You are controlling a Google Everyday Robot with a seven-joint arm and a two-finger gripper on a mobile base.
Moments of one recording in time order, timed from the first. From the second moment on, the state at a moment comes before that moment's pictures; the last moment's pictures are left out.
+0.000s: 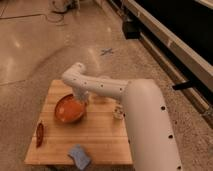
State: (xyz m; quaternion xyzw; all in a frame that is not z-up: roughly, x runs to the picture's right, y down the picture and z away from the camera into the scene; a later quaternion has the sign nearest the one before) arm -0.113 0.085 0.883 -0.24 -0.23 -0.73 0.60
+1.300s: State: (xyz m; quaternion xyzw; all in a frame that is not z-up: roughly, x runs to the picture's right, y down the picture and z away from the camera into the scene) arm -0.109 0.128 0.832 -0.24 -0.28 -0.72 0.59
